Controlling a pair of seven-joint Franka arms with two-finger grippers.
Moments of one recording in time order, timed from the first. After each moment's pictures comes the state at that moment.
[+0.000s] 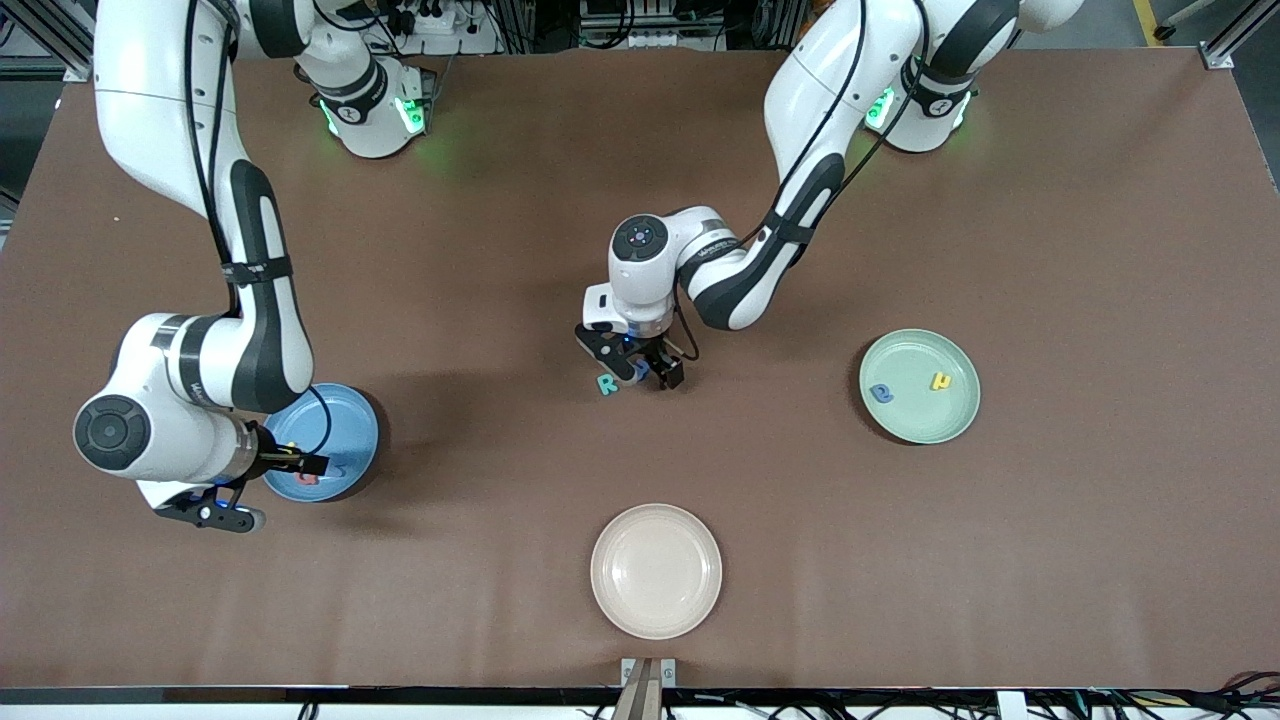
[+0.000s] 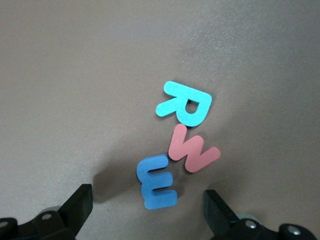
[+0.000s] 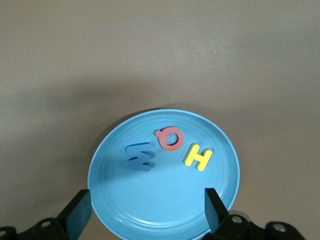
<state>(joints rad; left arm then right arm) -0.72 0.85 -0.16 -1.54 0.36 2.47 -0.27 0.35 0.69 -0.41 -1.47 0.21 2.00 0.12</state>
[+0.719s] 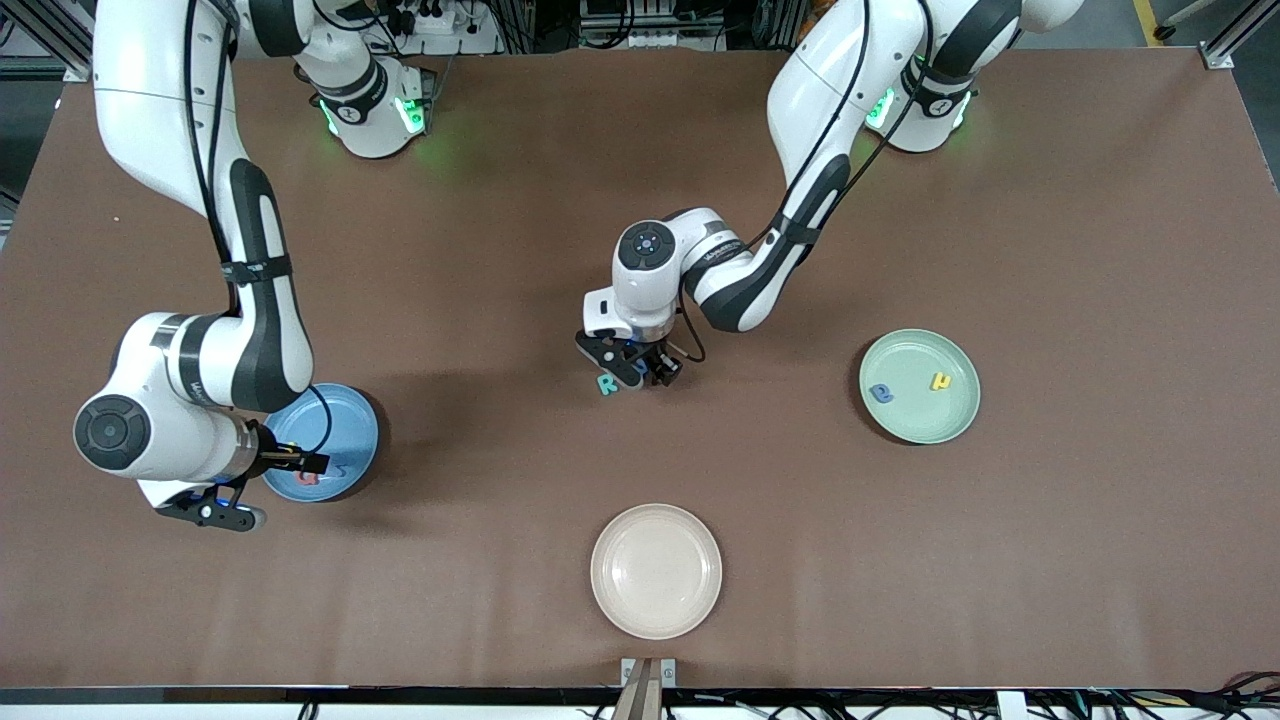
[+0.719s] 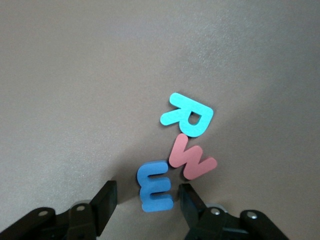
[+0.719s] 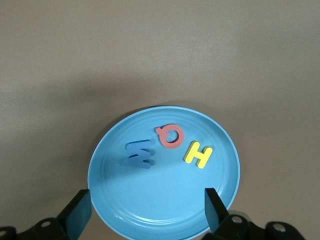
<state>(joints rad) -0.71 0.85 -0.16 -1.53 0.26 2.47 -0.27 0.35 0.69 -0.41 -1.47 0.21 2.00 0.12</state>
